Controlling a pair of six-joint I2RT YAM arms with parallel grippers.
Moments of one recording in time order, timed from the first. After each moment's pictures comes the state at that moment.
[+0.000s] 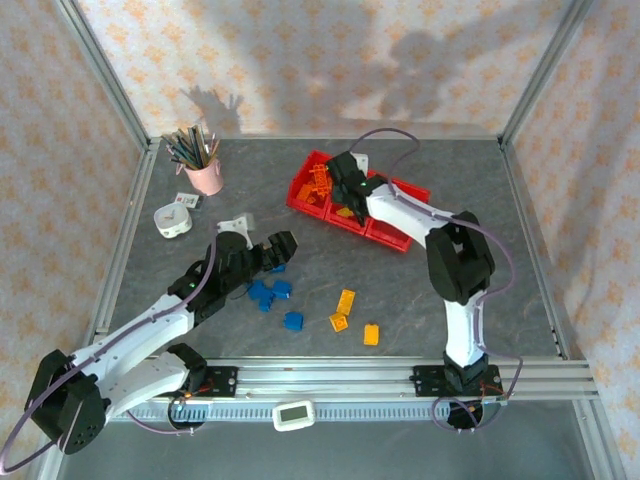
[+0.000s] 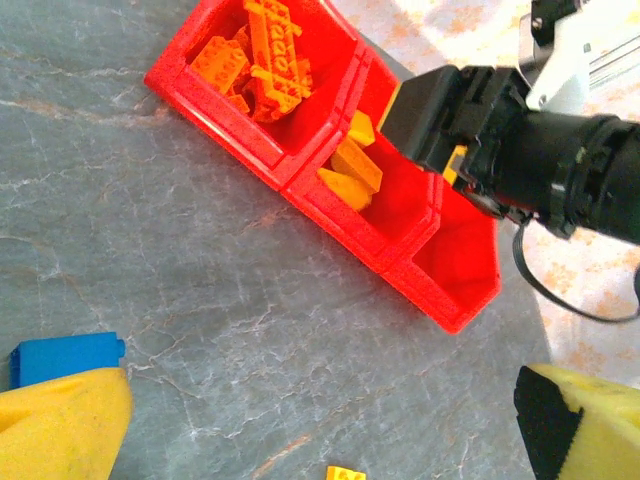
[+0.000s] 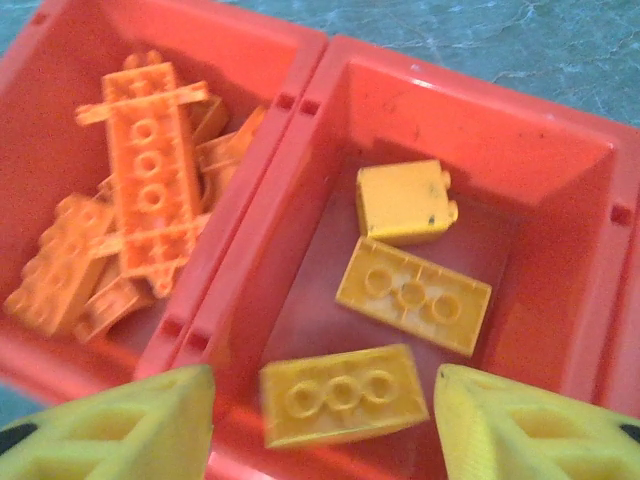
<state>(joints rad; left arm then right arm) -0.55 0.94 0.55 -0.05 -0.03 -0.86 0.61 1.95 1.54 -0.50 0.37 0.53</state>
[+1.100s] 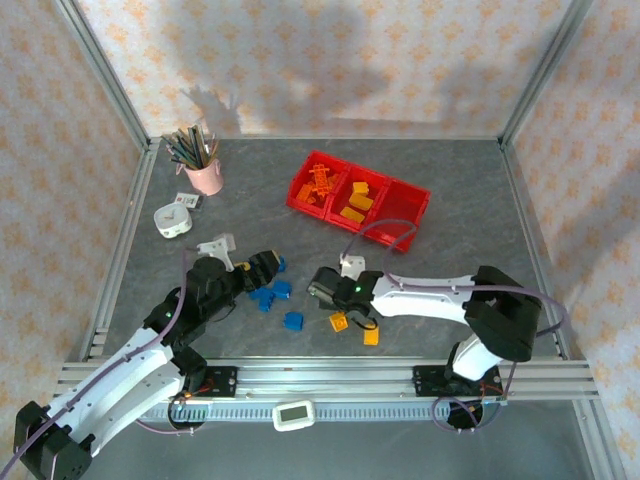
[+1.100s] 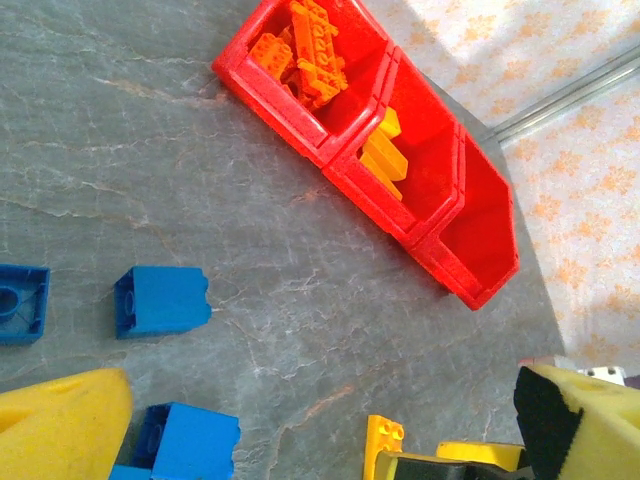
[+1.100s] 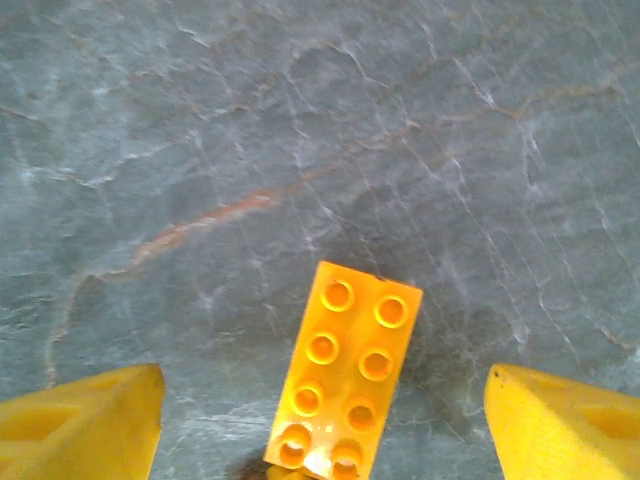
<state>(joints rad) -0.55 0.63 0.40 -0.21 -0.06 -0.86 1.11 1.57 0.89 -0.60 0.38 1.12</state>
